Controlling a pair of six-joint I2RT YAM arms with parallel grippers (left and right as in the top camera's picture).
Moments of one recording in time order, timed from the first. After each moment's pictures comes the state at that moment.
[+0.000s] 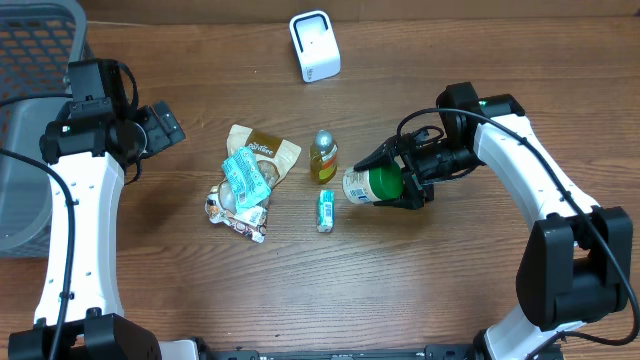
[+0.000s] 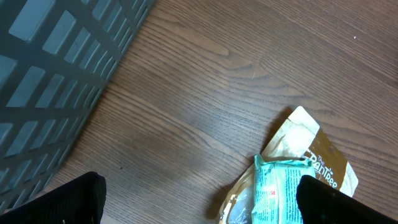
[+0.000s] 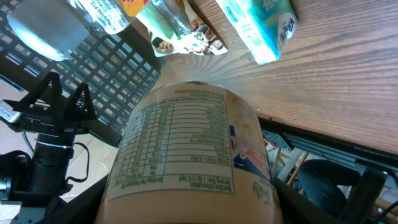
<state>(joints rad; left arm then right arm) 0.17 1.54 1.41 -0.95 -0.07 -0.36 0.16 1.81 1.37 -1.22 -1.07 0.67</state>
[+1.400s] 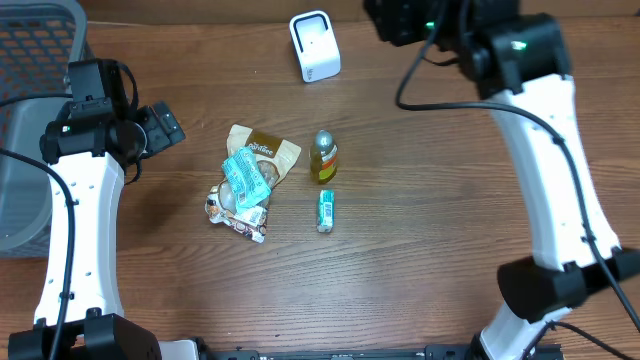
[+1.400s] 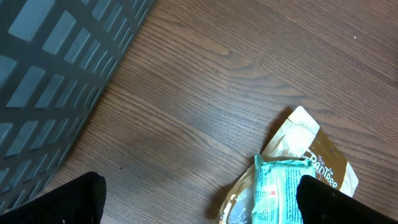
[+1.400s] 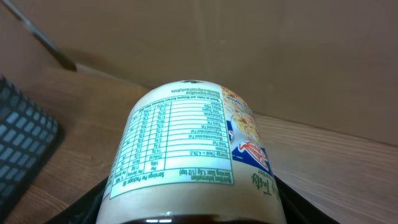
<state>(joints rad) 0.17 1.54 1.41 -0.95 -0.07 -0.36 0.31 1.88 2.23 -0.92 -0.15 0.10</state>
